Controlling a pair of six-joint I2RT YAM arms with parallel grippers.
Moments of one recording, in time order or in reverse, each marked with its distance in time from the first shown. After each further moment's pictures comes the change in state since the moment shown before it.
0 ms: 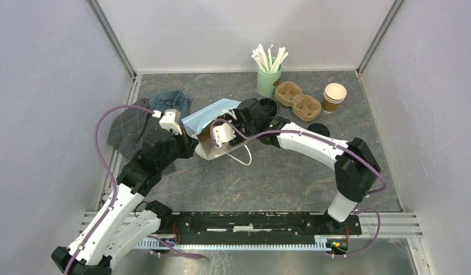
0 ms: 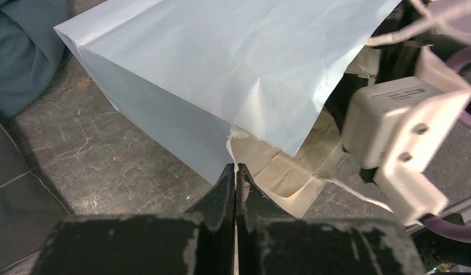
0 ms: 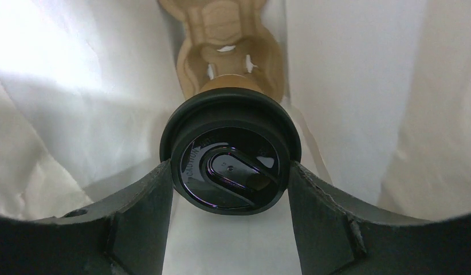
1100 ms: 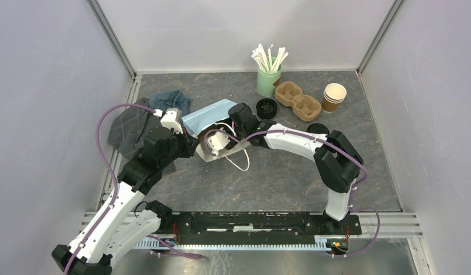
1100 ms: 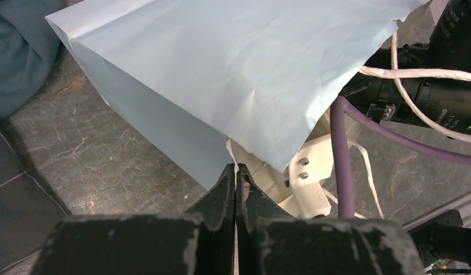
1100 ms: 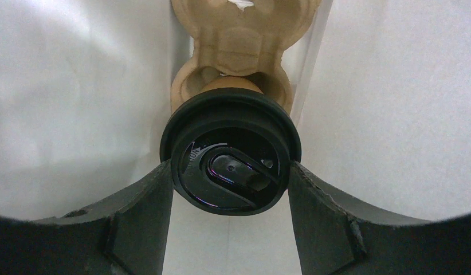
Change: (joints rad) left arm 0.000 0.021 0.012 -0.002 0.014 0.000; right arm 0.011 0.179 0.055 0.077 0.010 -0.228
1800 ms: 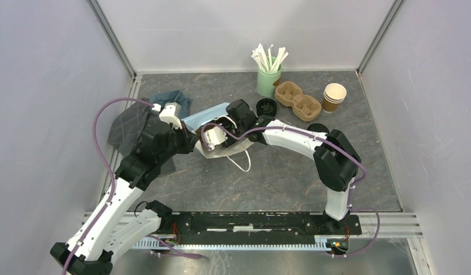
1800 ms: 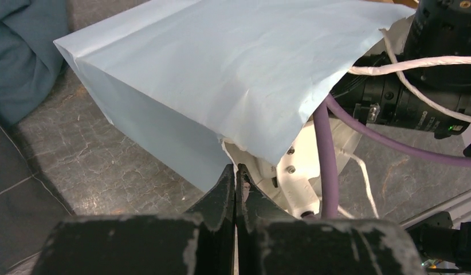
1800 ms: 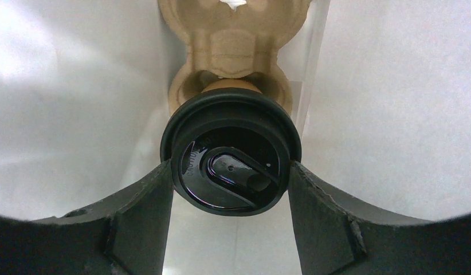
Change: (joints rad) left arm 0.000 0.040 0.088 -0.053 0.000 0.000; right arm -0.005 0.029 0.078 -0.095 -0.048 0.132
